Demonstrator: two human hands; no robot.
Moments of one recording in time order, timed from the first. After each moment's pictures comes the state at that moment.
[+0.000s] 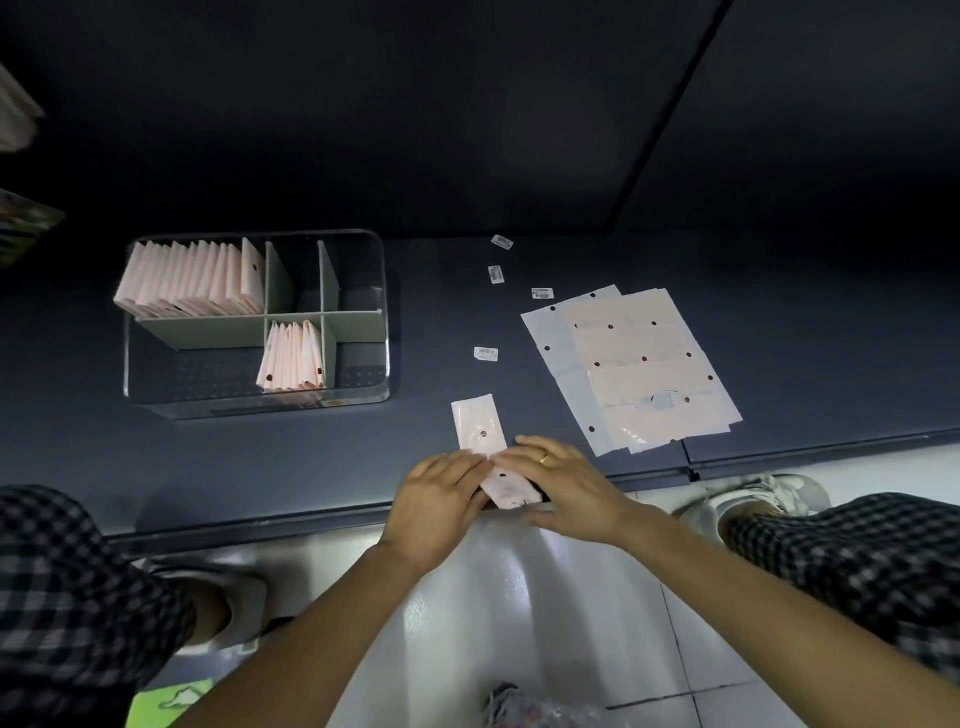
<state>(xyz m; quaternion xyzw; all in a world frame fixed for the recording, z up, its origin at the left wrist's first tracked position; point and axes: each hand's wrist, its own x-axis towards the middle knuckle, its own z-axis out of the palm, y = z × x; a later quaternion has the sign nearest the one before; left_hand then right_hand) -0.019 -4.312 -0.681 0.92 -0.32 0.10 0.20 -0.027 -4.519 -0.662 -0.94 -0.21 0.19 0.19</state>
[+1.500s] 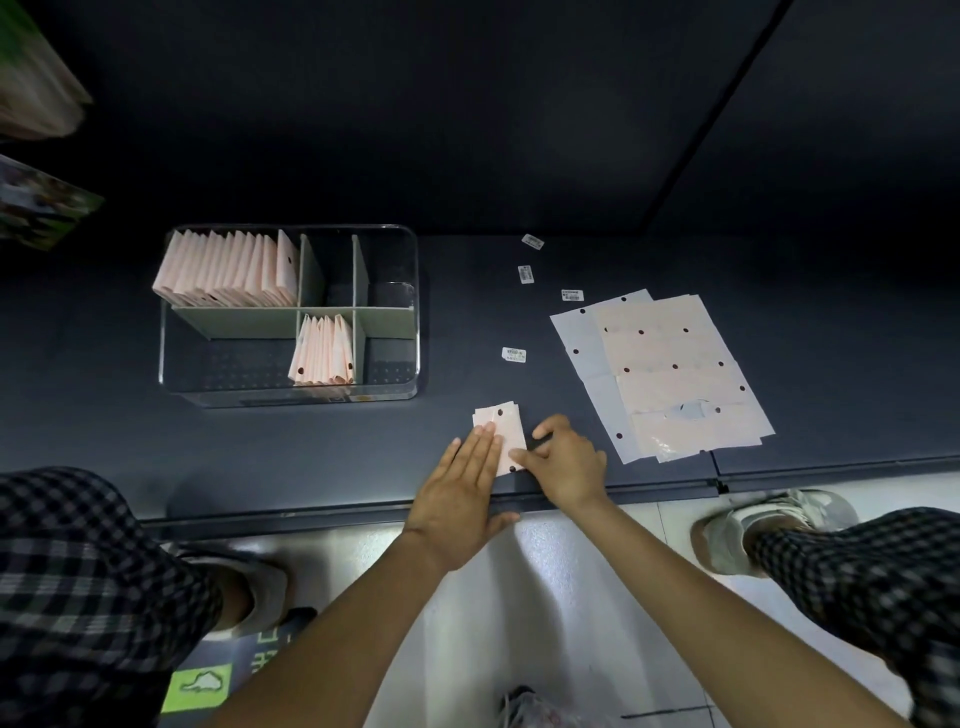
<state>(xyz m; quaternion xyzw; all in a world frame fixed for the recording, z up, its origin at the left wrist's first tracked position) -0.014 -4.307 -0.692 0.94 -0.29 -0.15 0.03 0.005 -4.461 -0.662 -0.92 0.21 0.14 0.29</state>
